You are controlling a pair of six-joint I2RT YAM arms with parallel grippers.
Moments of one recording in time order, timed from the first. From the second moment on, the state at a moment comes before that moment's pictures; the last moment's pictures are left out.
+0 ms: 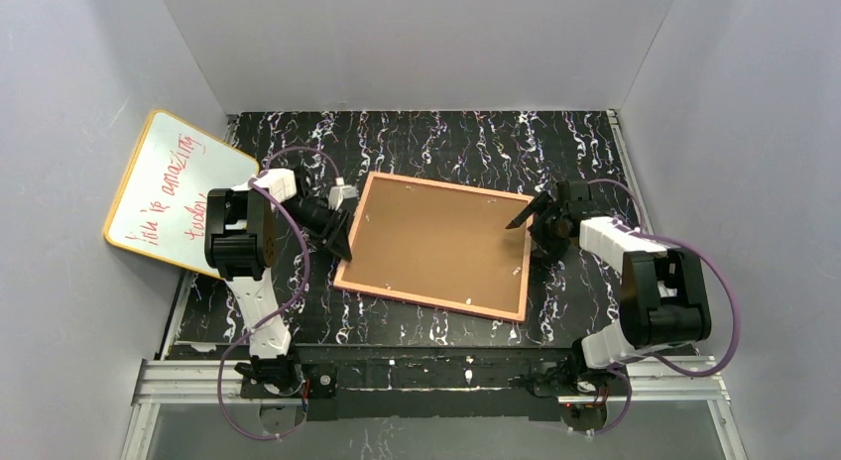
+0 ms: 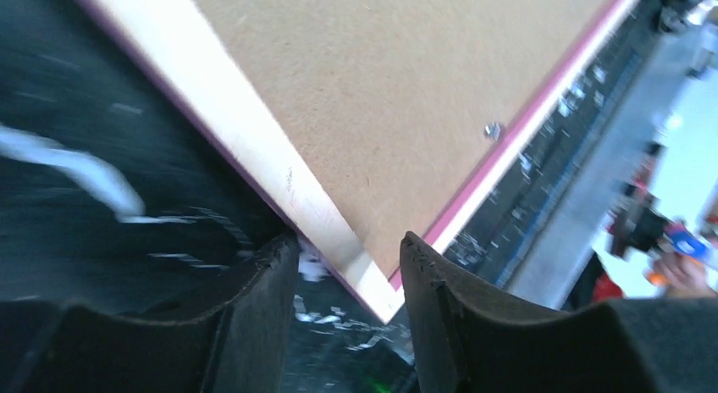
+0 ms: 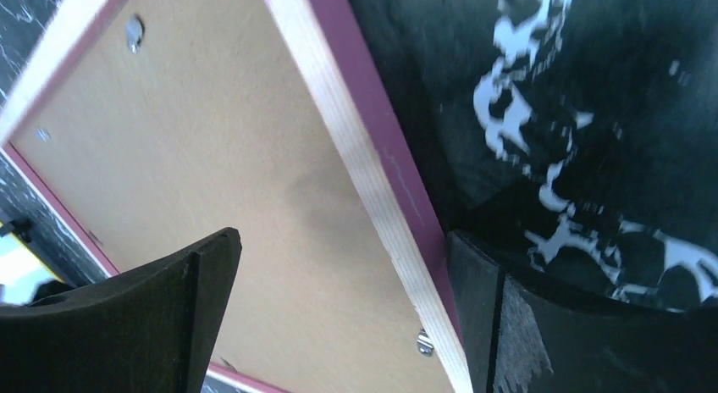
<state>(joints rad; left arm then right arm) -0.01 2.02 1.34 -1.03 0.74 0.64 0.14 1.47 0.74 -0.28 -0.21 0.91</state>
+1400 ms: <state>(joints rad) 0.03 2.10 1.31 -1.01 0.87 0.44 0.68 2.21 1.61 -0.21 -0.47 0.89</state>
